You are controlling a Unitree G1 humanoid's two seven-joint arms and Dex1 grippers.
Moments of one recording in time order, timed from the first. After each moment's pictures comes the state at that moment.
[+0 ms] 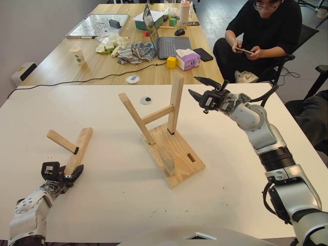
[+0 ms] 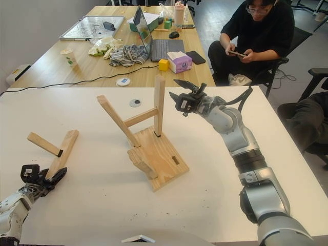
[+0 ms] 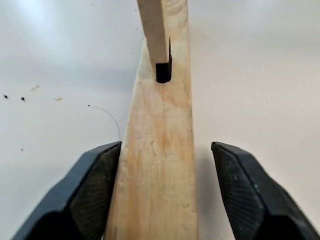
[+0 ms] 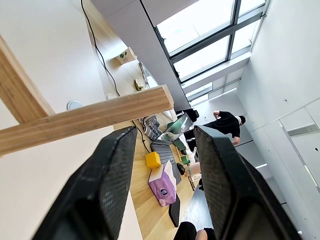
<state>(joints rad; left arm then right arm) 0.24 0.57 0.42 0.30 -0.39 0.25 -0.54 -0.60 -0.48 0.23 0.29 -0.36 -0.41 0.43</state>
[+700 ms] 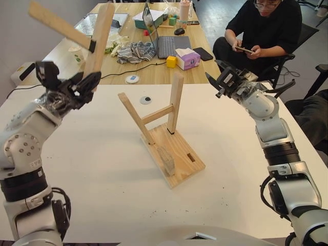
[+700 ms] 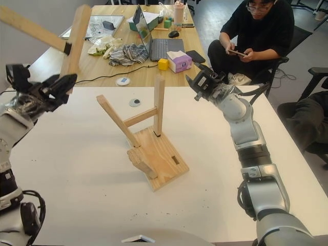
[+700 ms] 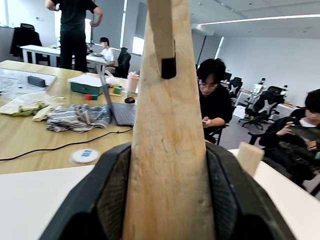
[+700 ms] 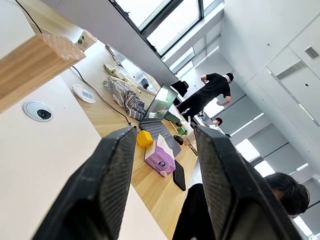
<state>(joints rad) -0.49 0.64 0.46 -0.25 -1.01 0.97 -0.30 -0.64 -0.48 0.10 0.30 -0.17 -0.17 0.43</state>
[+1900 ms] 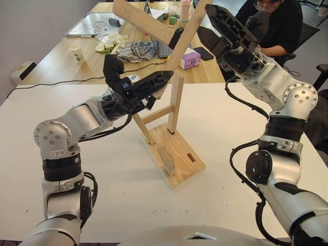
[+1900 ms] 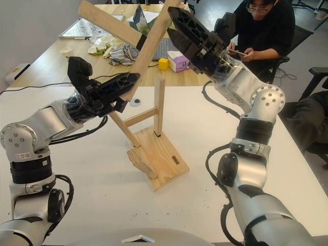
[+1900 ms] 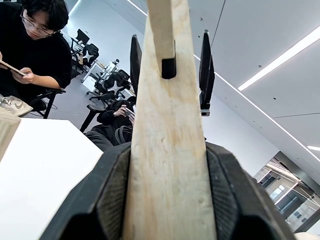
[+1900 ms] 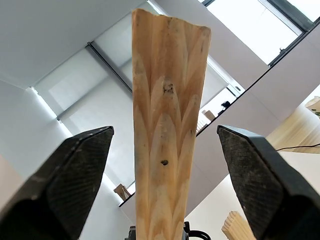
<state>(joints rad) -0.53 0.46 0.22 -0.19 -1.75 1.04 -0.14 -0.93 -0.24 -0.44 0.28 1.40 1.13 0.33</state>
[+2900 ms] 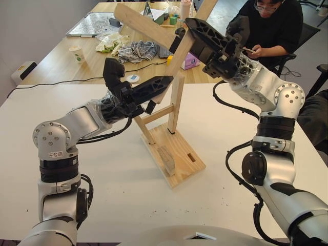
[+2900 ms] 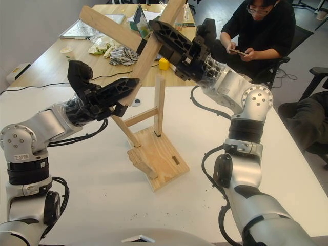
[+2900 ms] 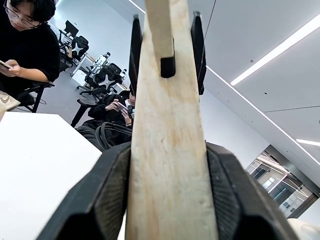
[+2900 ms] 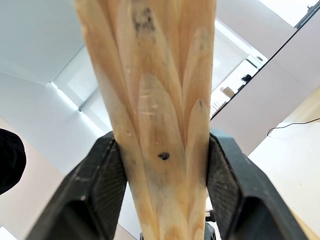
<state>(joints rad) -0.51 0.50 0.18 -0.19 -1.74 1.04 -0.21 -0.93 -0.20 -0.38 0.30 1.53 1.18 0.25</state>
